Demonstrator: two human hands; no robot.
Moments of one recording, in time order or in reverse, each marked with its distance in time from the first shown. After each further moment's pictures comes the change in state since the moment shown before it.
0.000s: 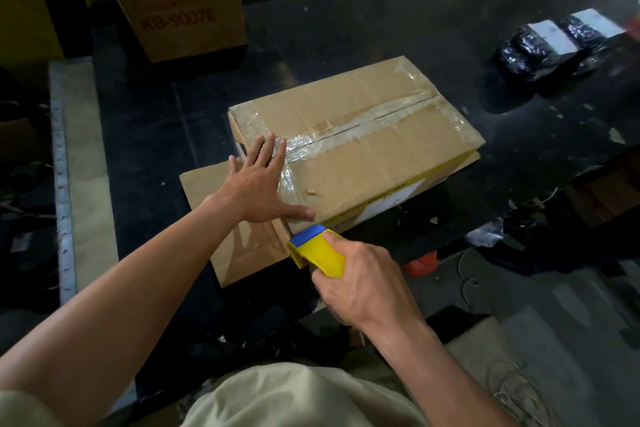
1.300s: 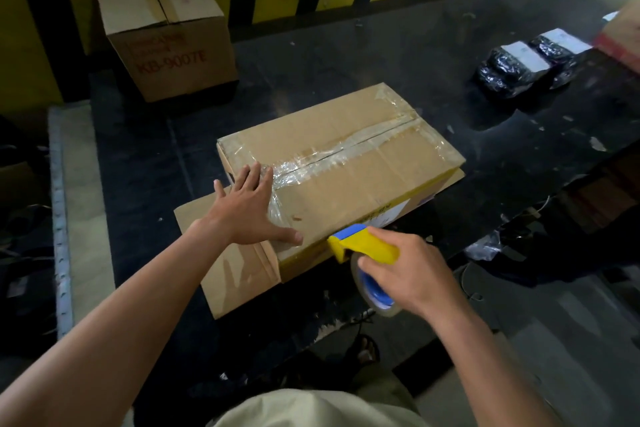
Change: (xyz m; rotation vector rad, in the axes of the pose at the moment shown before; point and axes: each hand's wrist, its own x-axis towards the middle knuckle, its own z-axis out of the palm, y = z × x) left_hand 0.002 -0.004 -0.024 0.074 -0.063 -0.024; right_hand 0.017 0.030 -0.065 0.105 0.044 0.175
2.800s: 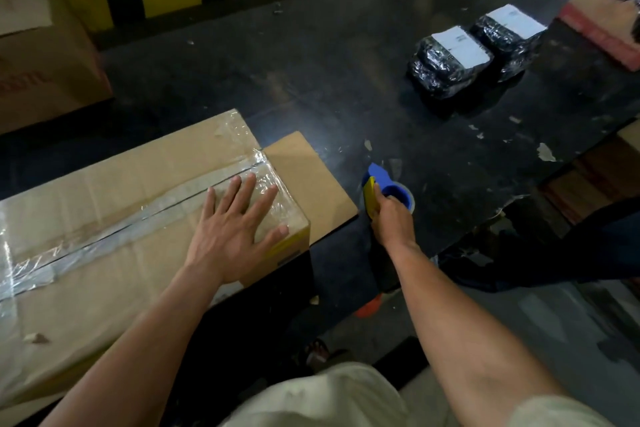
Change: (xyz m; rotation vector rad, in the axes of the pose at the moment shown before) left_hand 0.171 0.251 0.016 0.104 0.216 0.063; right_hand 0.324 0.305 -0.111 -0.265 0.145 0.077
